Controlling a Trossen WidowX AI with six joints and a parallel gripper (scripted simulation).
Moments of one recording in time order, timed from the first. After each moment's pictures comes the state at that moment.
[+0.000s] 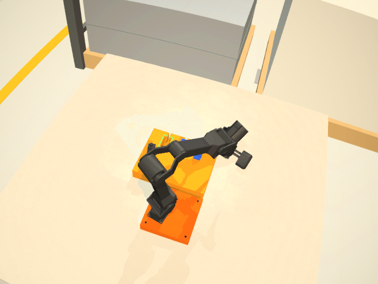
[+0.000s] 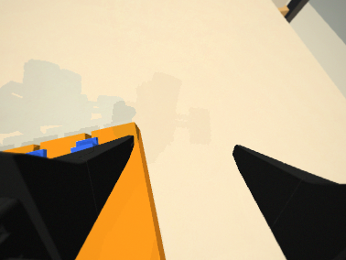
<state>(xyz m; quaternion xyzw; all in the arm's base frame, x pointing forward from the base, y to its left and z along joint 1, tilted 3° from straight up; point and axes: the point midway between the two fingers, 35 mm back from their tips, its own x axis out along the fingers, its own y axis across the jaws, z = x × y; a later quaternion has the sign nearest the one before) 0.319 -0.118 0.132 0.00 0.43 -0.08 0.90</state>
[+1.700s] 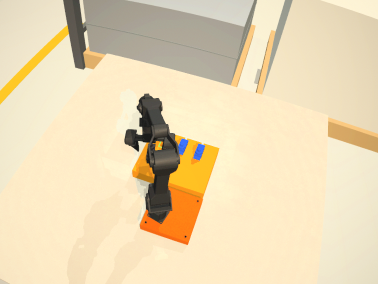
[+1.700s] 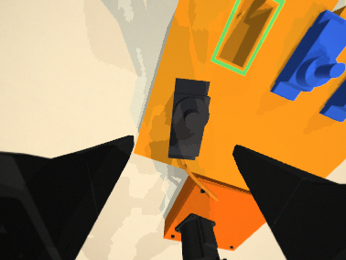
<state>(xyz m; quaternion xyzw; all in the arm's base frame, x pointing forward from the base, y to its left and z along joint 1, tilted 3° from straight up) 0.183 0.159 0.097 -0.17 0.69 0.15 0.68</state>
